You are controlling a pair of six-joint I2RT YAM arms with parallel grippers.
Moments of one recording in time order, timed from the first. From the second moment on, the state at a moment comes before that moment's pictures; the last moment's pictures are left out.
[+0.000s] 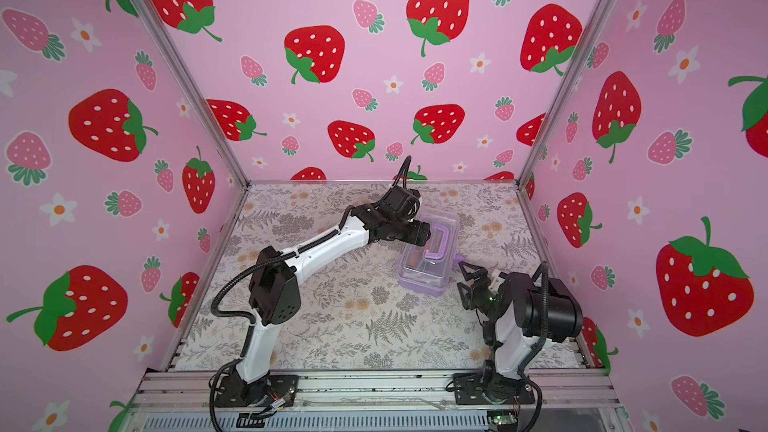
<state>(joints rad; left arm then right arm) -0.81 2.17 2.00 -0.69 0.06 -0.37 -0.08 1.72 0.02 1.39 -0.65 1.43</state>
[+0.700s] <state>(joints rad) -0.84 2.29 2.17 -0.83 0.03 -0.29 -0.10 1.87 0.13 1.44 -0.68 1.44</state>
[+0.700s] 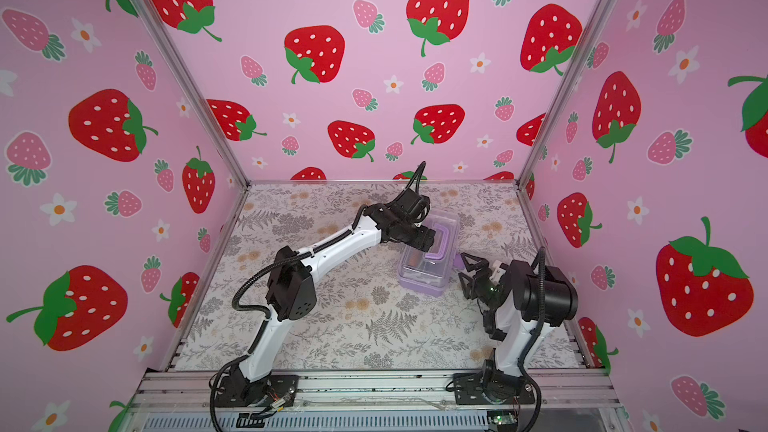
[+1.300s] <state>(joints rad) -0.84 2.29 2.17 -0.82 0.03 -0.32 -0.11 1.95 0.27 1.42 -0.78 1.52</state>
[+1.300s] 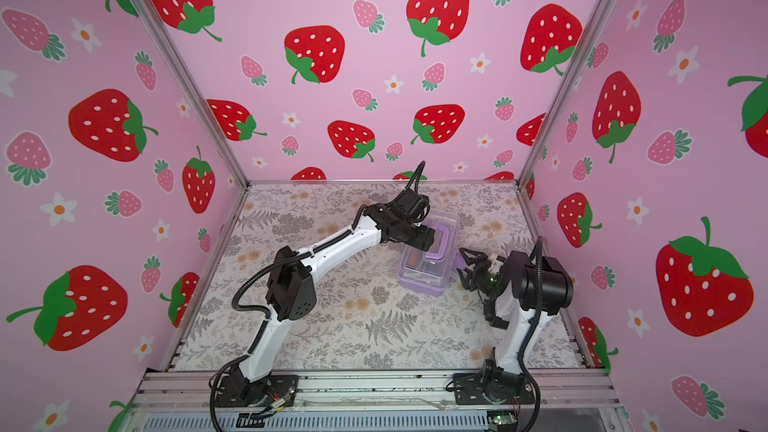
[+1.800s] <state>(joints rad) -0.84 2.27 2.12 -0.78 0.03 -0.32 -0.11 1.83 0.26 1.41 -0.81 1.56</state>
